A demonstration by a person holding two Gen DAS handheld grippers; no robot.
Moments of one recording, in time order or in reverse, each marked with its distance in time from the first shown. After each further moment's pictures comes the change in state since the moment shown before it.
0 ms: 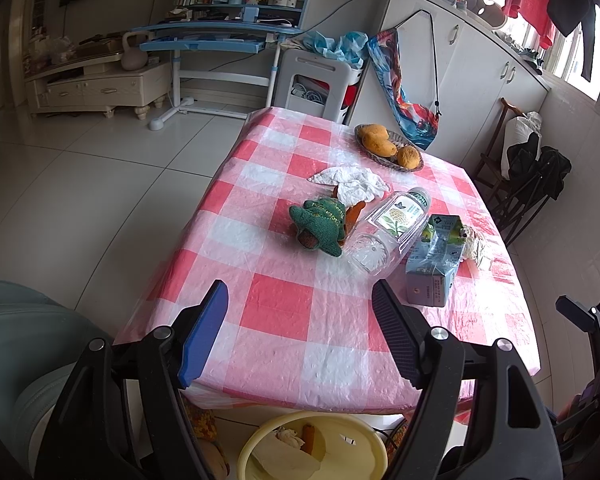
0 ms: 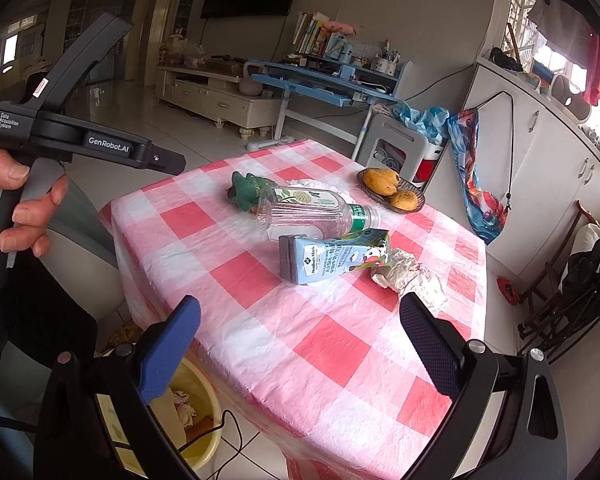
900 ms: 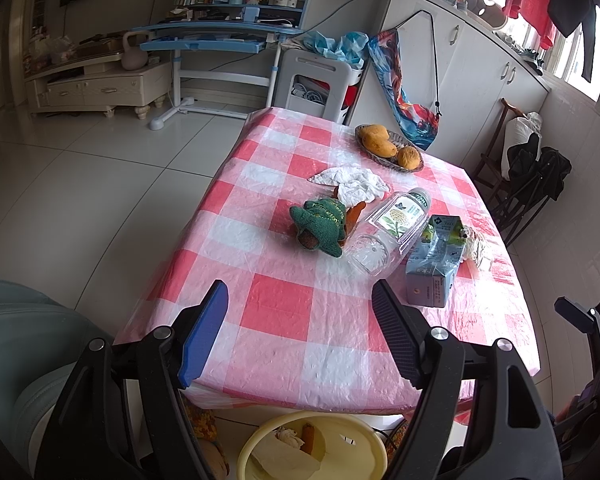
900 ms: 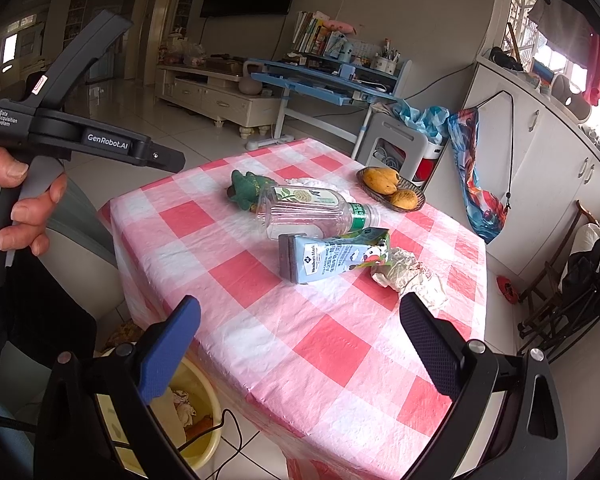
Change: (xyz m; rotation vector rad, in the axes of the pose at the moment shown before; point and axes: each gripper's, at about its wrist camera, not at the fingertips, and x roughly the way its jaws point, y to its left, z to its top) left arm 0.000 0.000 0.000 0.000 0.000 0.000; right arm 0.002 0.000 0.000 -0.002 0.005 -0.002
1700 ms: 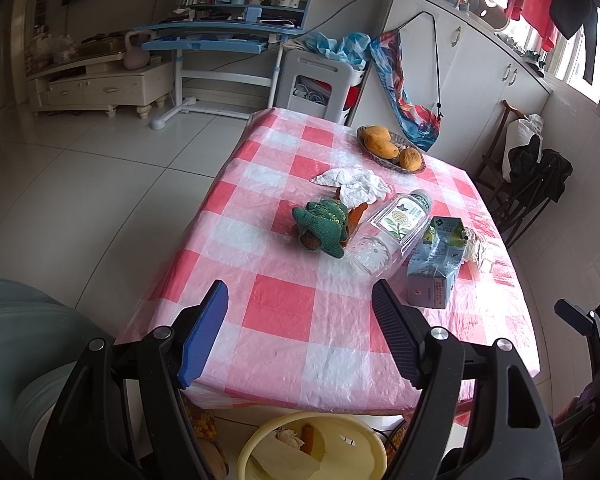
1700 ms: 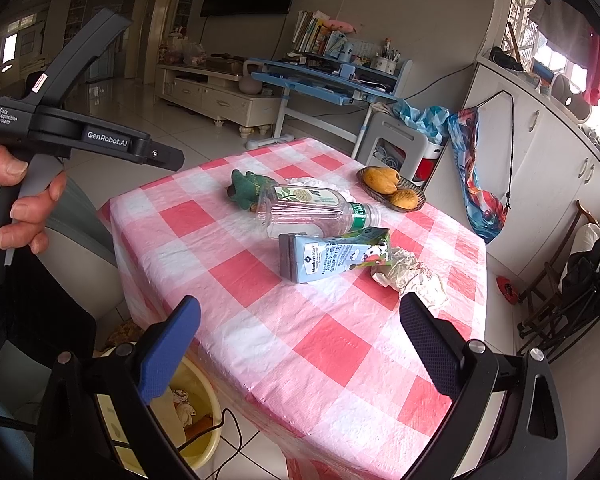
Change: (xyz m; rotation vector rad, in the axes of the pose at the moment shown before) left arm 0.001 0.002 0.000 -0.002 -0.002 0.001; right arm 0.000 0.001 0.000 -0.002 0.002 -0.001
